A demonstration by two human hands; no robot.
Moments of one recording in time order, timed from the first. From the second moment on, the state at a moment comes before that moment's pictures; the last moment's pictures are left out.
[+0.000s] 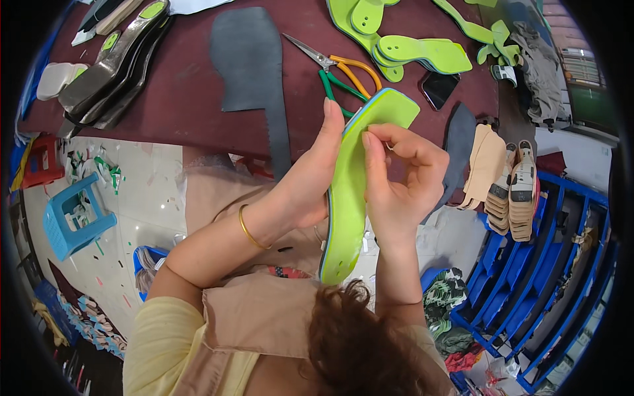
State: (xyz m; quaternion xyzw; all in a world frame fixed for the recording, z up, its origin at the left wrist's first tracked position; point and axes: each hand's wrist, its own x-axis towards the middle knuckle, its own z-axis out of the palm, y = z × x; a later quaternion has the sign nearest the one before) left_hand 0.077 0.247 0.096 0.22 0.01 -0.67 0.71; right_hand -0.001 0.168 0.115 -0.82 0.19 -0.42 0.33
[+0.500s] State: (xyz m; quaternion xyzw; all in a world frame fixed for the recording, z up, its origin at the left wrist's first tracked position) left_hand 0.144 0.224 0.089 0.29 0.01 -0.49 0.82; right_hand -0.077 0.187 0.145 -0.63 0.12 -0.18 0.74
